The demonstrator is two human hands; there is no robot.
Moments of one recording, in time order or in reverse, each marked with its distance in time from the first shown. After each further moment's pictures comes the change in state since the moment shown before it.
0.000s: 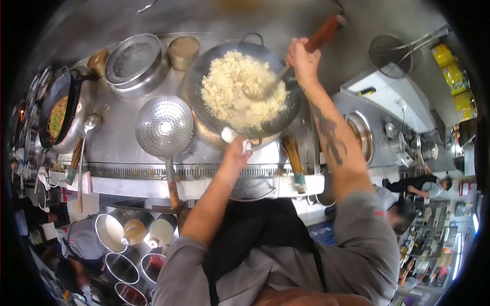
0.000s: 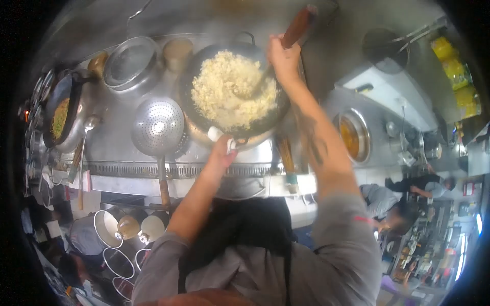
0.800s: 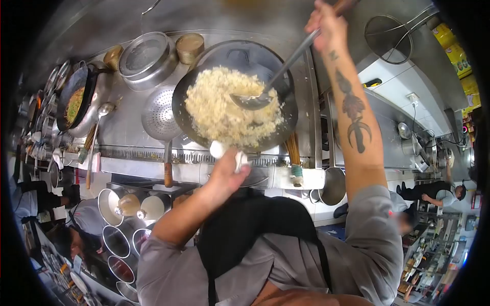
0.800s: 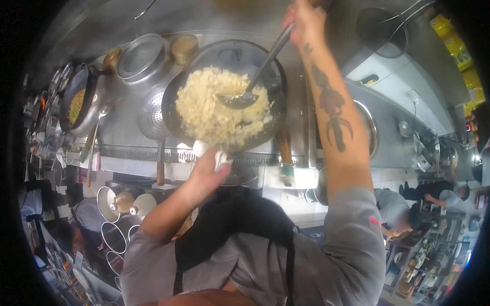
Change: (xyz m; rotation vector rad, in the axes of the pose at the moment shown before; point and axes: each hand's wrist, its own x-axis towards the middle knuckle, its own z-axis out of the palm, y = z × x) left_hand -0.158 -0.042 0.029 -0.098 -0.006 0.030; right_hand 0.047 -0.078 -0.077 0.337 -0.030 0.083
